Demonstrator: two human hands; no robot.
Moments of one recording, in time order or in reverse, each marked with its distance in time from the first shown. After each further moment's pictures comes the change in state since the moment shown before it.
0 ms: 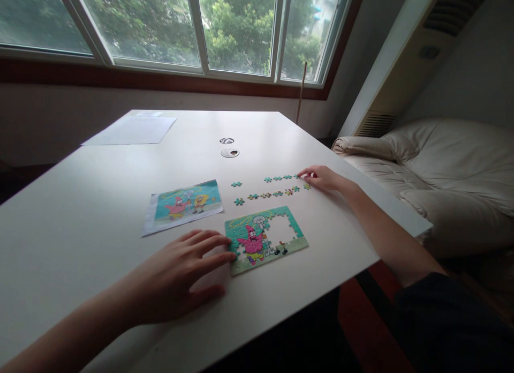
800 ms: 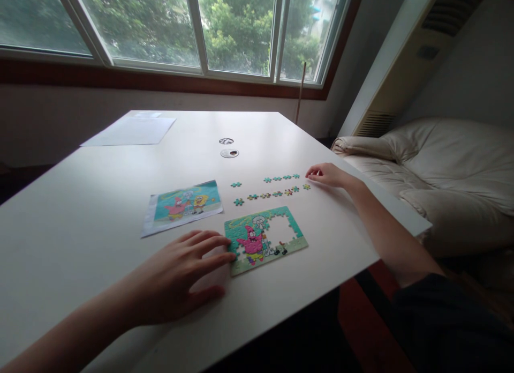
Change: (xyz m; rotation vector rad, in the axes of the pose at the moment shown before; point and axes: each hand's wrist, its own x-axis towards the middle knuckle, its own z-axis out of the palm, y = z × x) left_hand -0.001 0.000 -0.001 0.003 0.004 0.012; right_hand -0.004 0.007 -0.017 -0.101 -0.038 0.077
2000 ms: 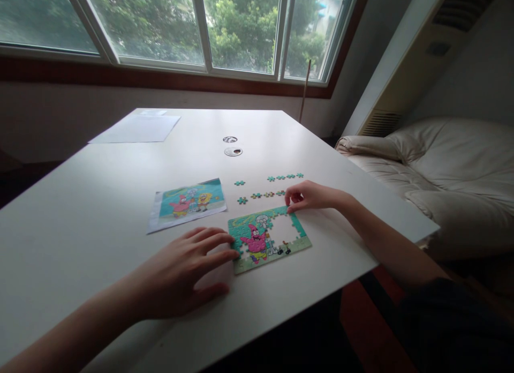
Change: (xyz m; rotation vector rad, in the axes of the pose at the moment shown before) left_hand 0.002 0.003 -0.003 -0.029 -0.022 -0.015; right_hand -0.023 -0.092 0.012 0.244 -0.324 -0.399
